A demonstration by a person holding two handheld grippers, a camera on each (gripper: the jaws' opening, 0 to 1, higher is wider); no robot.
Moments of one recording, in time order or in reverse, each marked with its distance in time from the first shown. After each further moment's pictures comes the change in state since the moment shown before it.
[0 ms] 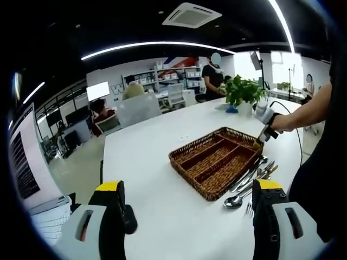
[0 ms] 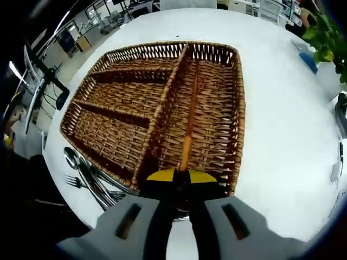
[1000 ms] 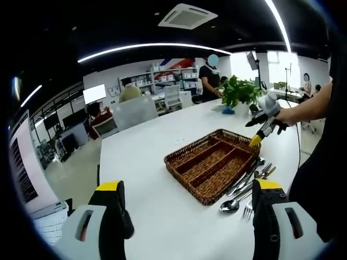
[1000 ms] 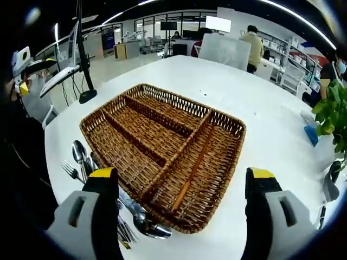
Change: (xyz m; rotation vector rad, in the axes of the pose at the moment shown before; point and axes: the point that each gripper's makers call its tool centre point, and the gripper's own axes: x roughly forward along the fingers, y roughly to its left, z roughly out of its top) left arm 0.008 -0.011 0.007 0.019 -0.012 -0.023; right arm -0.052 0.008 0.058 -0.299 -0.365 0.027
